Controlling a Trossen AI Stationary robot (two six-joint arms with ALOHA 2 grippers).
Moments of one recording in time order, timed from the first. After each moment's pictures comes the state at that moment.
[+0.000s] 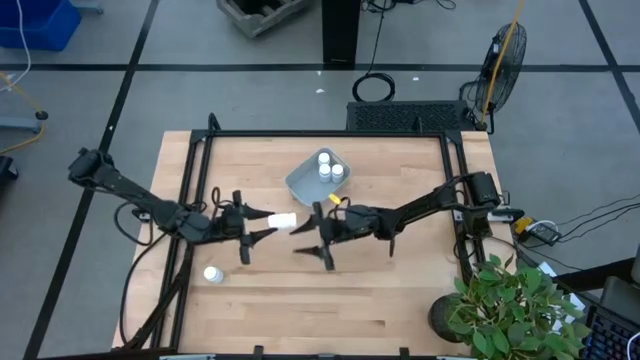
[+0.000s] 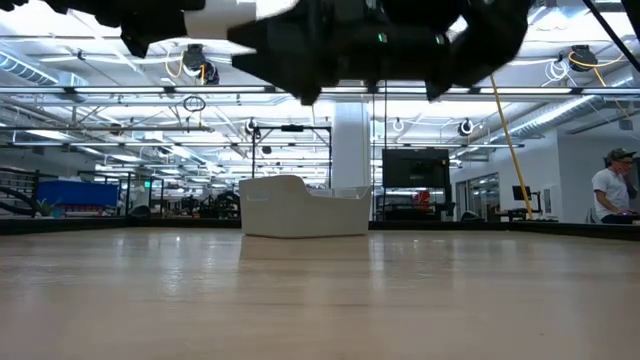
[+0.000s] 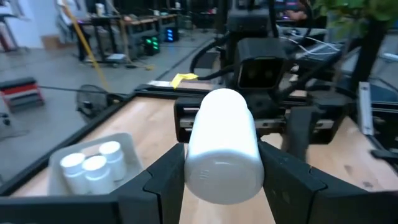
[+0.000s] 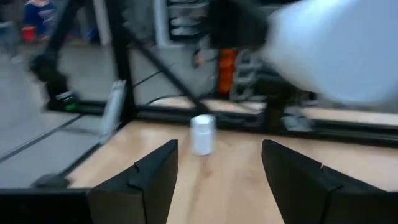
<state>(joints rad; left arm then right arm) -0.48 0.92 0.48 0.29 -0.67 -0.12 0.11 1.92 0.98 0.90 -0.10 0.00</state>
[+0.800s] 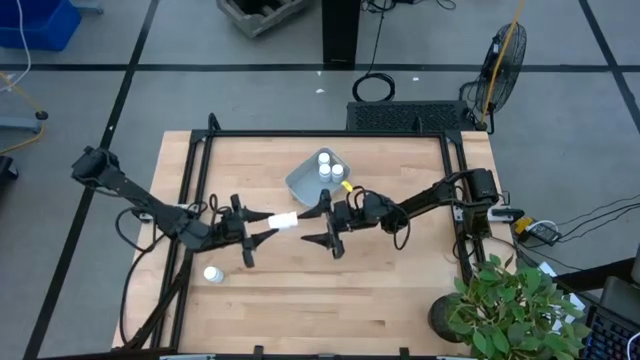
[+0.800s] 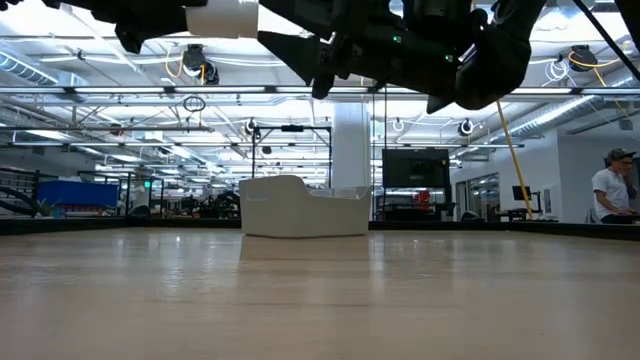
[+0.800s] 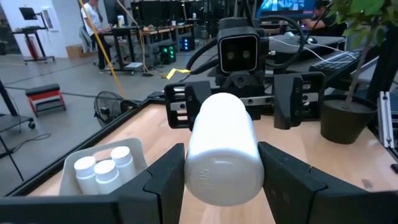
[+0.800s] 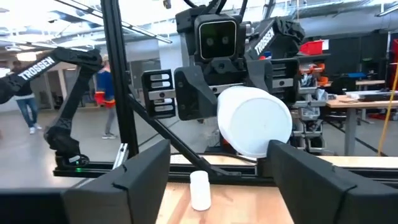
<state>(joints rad) -0.54 1.01 0.48 0.42 -0.81 -0.09 0.04 1.92 0.87 1.28 -0.17 0.12</state>
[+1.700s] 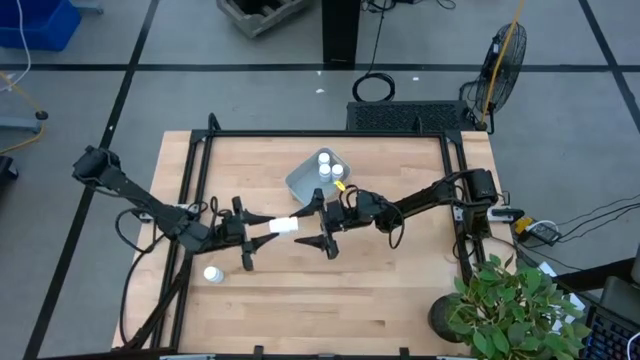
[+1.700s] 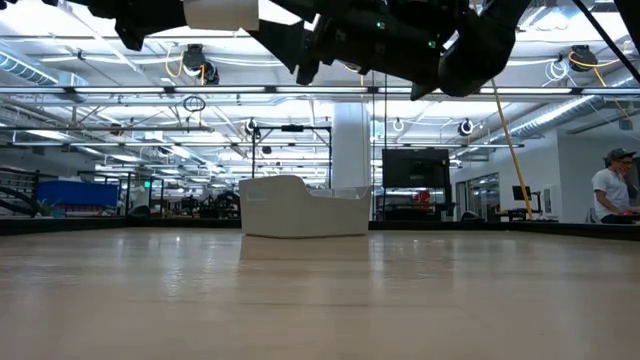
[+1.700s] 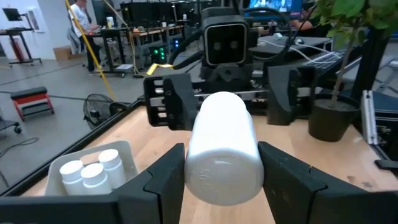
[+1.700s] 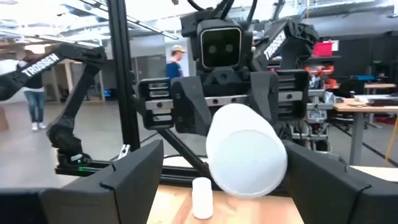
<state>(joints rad) -0.56 1.01 0.48 0.42 -0.79 -0.08 0.04 1.92 0.96 1.18 -0.21 0.10</state>
